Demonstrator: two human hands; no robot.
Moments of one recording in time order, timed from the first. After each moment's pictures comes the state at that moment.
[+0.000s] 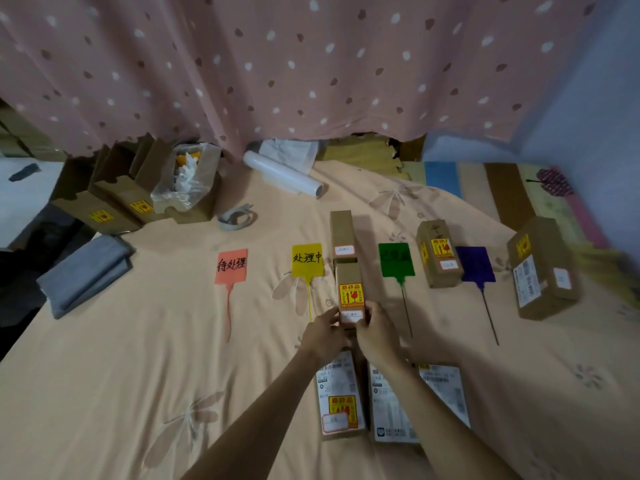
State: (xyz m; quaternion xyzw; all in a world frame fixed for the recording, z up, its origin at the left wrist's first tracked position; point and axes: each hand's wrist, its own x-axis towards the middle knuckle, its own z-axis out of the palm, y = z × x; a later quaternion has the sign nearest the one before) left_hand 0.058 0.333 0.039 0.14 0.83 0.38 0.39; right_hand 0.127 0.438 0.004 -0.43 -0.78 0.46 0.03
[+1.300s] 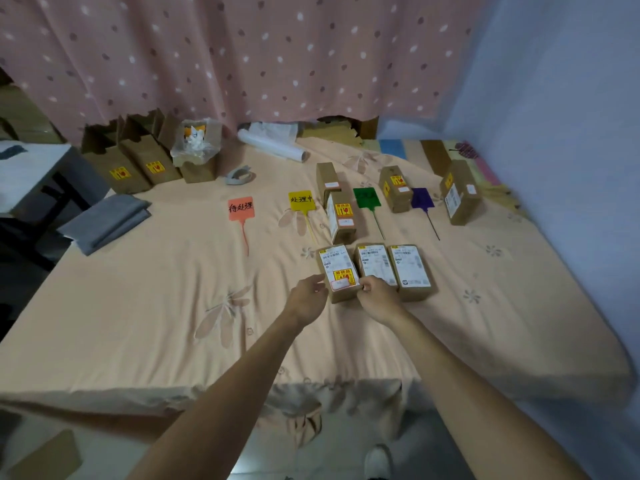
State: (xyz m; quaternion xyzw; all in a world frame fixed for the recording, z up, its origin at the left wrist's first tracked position) left_hand 0.187 0.135 0.070 0.21 0.81 0.42 0.35; right_hand 0.305 0.271 0.065 -0.43 -0.81 0.39 -0.02
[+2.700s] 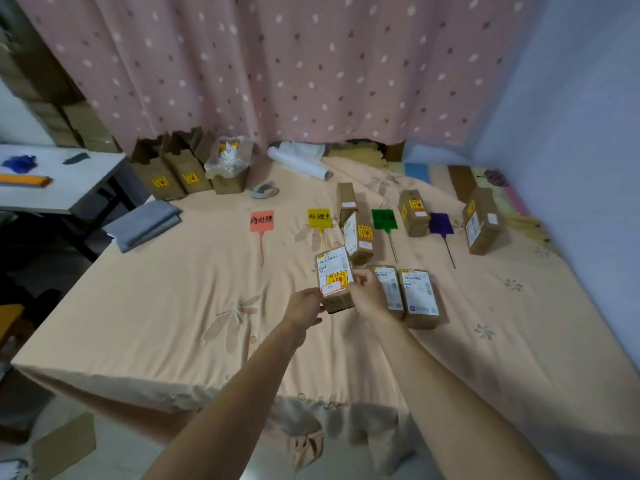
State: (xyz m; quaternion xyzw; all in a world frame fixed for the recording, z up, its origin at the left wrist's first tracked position) left_hand 0.204 0.139 0.106 0.02 0.72 0.57 0.39; right_hand 0.264 0.268 0.097 -0.43 -0.67 0.59 0.13
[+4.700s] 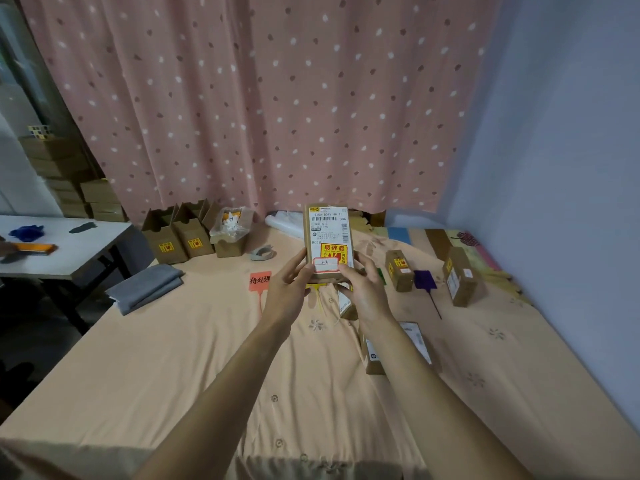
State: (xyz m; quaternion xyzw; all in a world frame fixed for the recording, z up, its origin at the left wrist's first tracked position) left_hand 0.189 0.116 0.253 0.23 0.64 0.71 0.18; right_hand 0.265 0.243 0.241 -0.24 -0.54 0.74 0.31
